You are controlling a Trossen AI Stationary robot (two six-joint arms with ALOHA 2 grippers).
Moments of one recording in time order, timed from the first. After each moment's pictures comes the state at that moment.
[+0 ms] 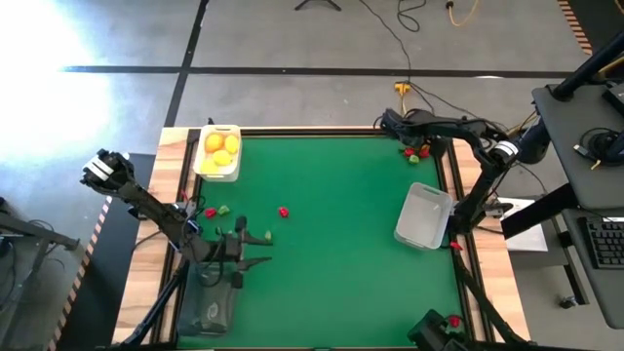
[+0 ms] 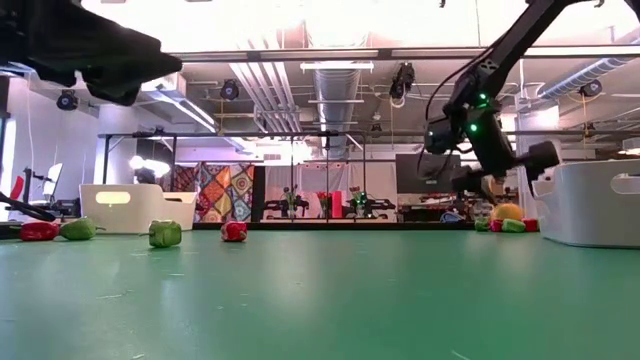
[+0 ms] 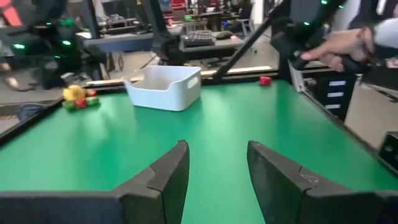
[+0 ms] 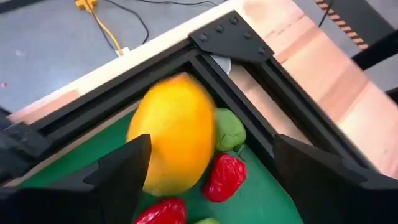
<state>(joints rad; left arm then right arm) -0.68 1.24 0.25 0.86 -0.71 -0.04 -0.88 1.74 1.06 -0.91 0.71 1.34</state>
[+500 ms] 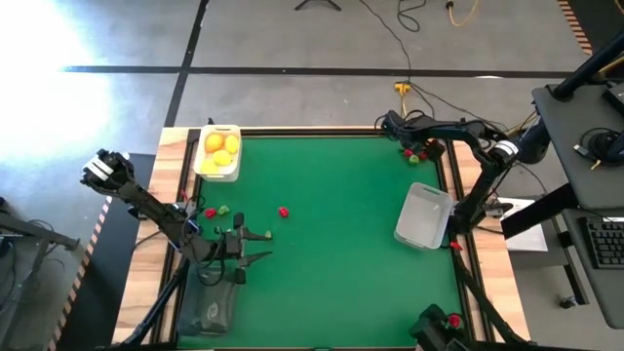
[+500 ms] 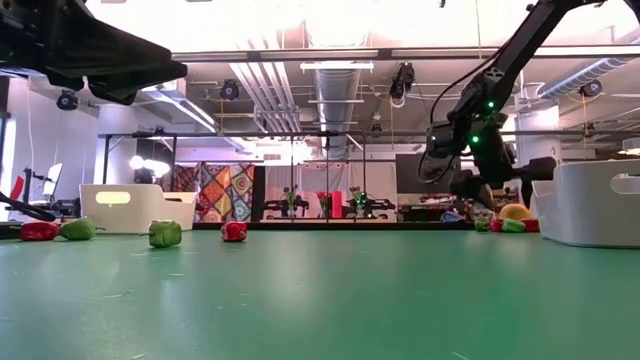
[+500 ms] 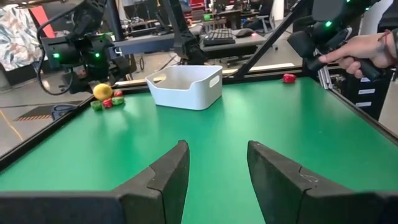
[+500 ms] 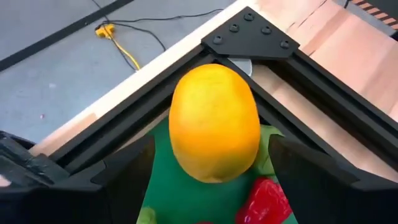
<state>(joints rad) -0.68 1.24 0.25 0.85 -0.78 -0.01 -0.90 1.74 0.98 -0.70 0.74 1.39</state>
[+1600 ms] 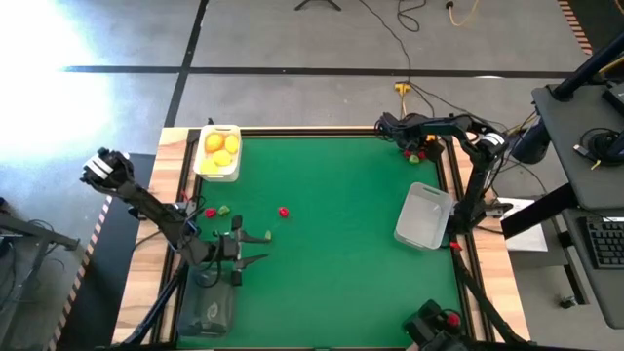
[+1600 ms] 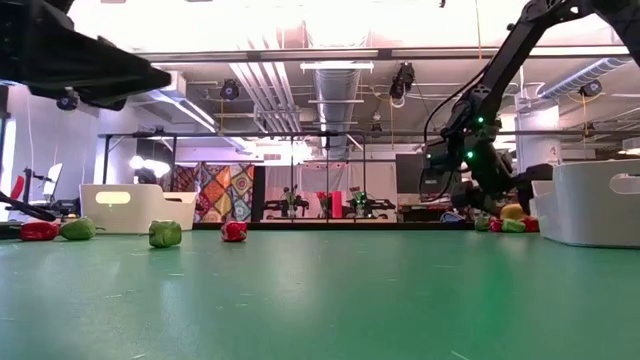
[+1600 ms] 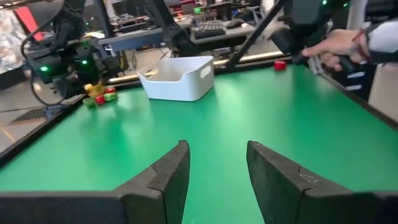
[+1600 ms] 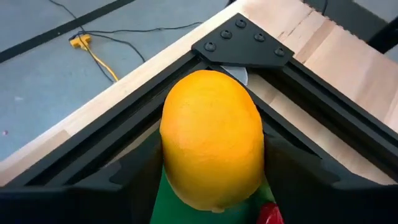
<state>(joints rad) -0.72 1.22 0.21 0.83 -0.78 -0.01 -0.92 1.87 1.04 -0.74 0.81 1.44</state>
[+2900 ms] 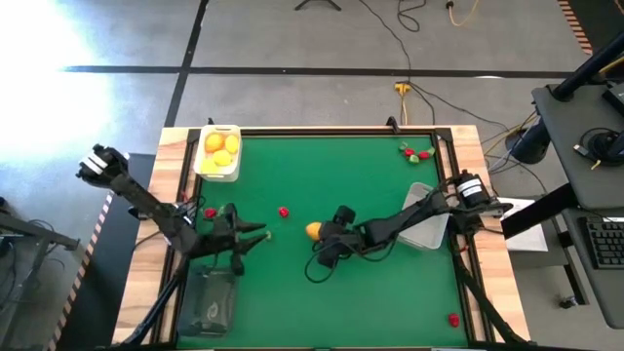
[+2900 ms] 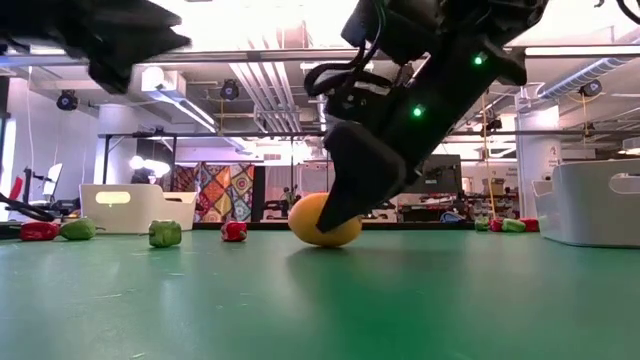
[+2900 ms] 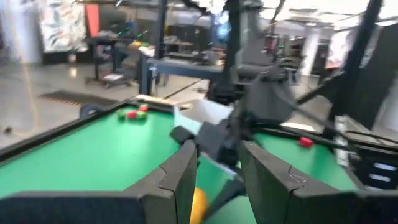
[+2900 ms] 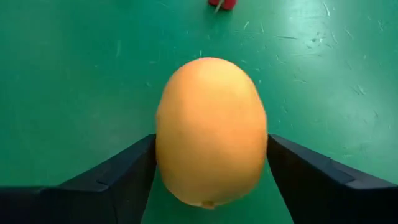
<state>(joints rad) -0.66 1.12 0.26 0.90 -0.91 -0.14 0.24 1.95 1.10 -0.07 0.49 0.42</state>
